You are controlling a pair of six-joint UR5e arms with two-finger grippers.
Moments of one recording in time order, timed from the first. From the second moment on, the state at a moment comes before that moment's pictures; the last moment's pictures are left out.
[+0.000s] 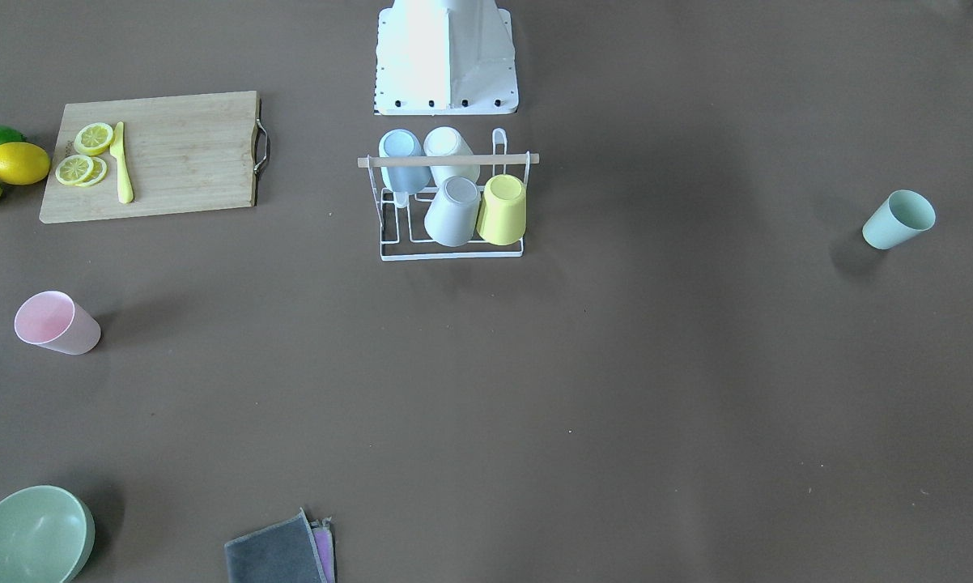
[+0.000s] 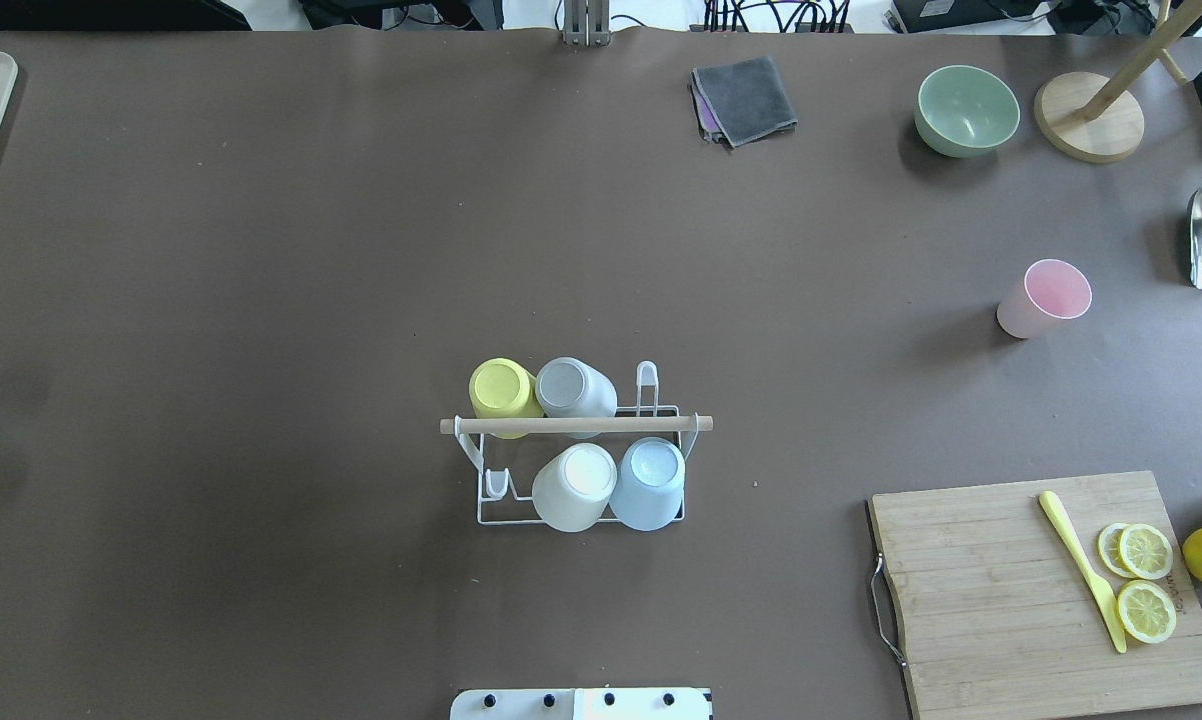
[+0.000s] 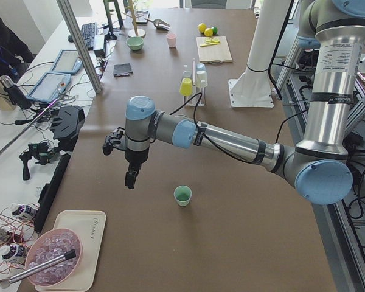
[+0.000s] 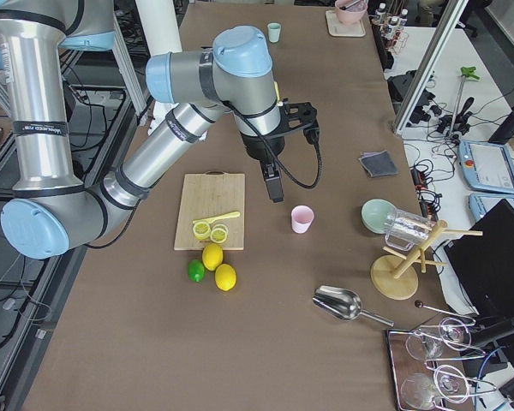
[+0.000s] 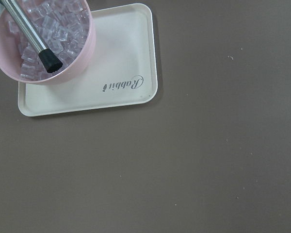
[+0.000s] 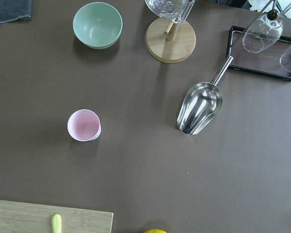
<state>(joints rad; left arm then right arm) -1.49 -1.65 -1.80 -1.57 -2.12 -0.12 1.82 -1.48 2.24 -2.28 2.36 -0.33</state>
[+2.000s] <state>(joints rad) -1.18 -1.62 -1.95 -1.41 -1.80 0.22 1.74 -1.47 1.95 -2.28 2.27 -0.33</state>
